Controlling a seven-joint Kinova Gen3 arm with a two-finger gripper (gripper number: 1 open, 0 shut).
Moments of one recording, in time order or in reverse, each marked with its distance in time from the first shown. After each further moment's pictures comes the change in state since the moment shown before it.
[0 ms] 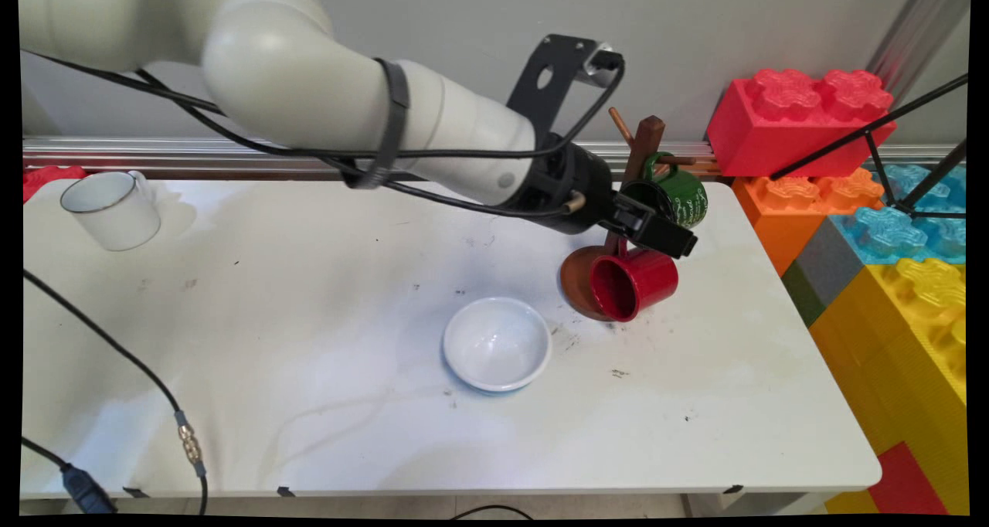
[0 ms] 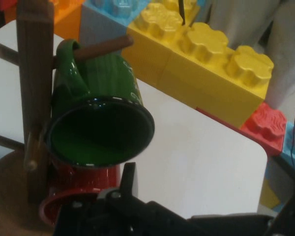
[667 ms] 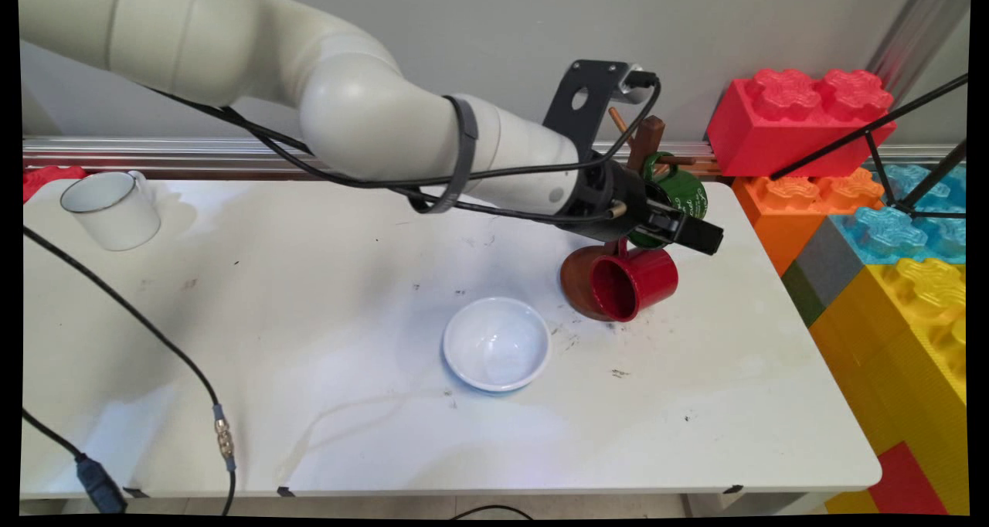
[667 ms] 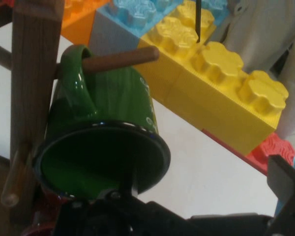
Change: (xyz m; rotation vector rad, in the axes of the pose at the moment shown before) arm 0.000 0.000 0.047 0.023 0.036 -0.093
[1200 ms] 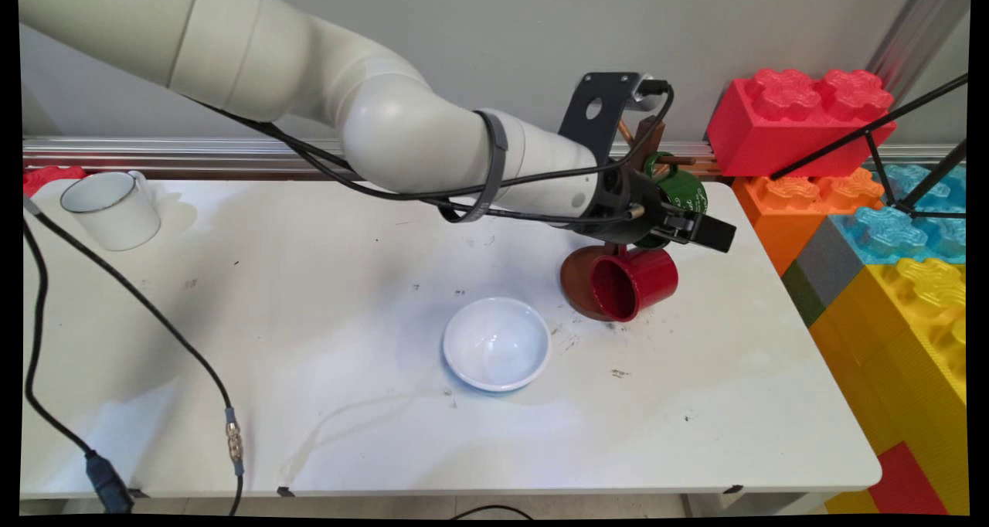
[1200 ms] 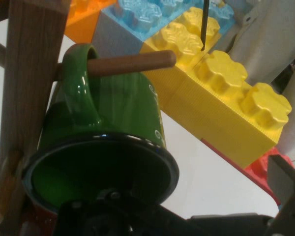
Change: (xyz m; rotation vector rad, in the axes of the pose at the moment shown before) arm -0.001 -0.002 0.024 0.003 0.015 -0.062
